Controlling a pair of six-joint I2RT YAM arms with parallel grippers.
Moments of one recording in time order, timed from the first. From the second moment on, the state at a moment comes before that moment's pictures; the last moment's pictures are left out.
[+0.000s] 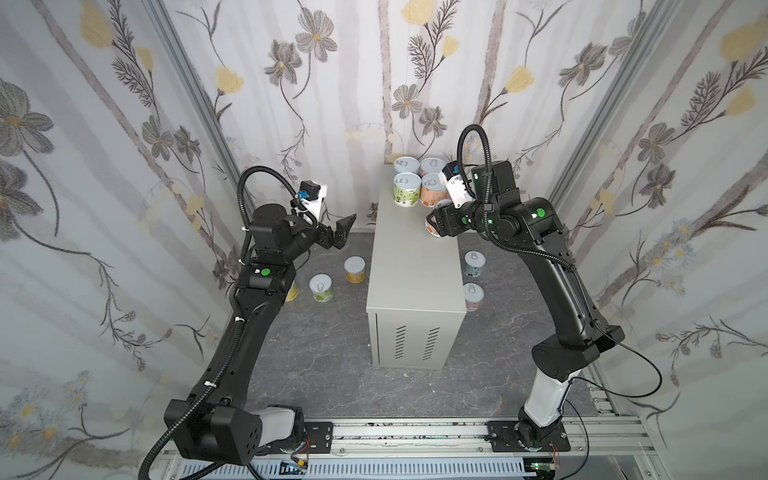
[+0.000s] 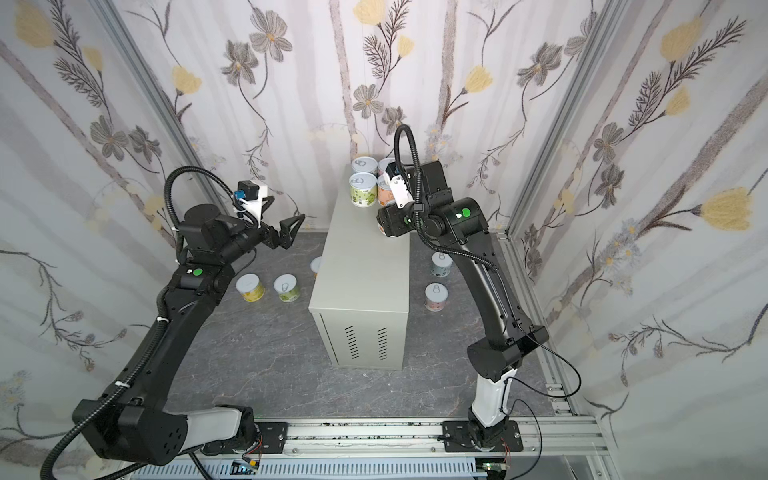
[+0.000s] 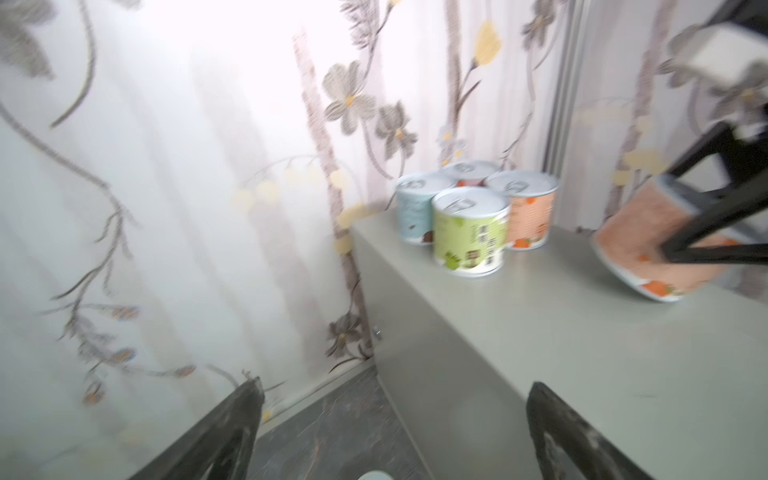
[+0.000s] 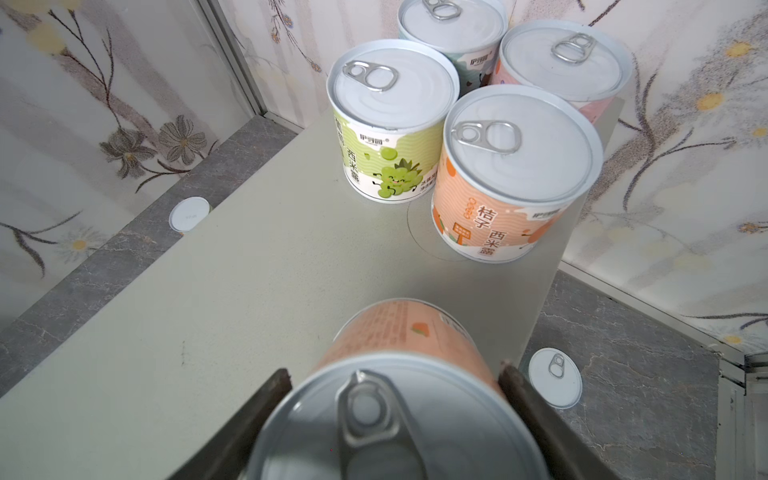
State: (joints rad) left arm -0.16 1.28 1.36 -0.09 0.48 0.11; right arm 0.52 1.84 2.40 -1.13 -0.05 -0.02
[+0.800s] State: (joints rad) left arm -0.63 1.43 1.51 -0.22 0.22 0.25; right arm 0.52 1.85 2.40 -1.12 -0.07 -0.02
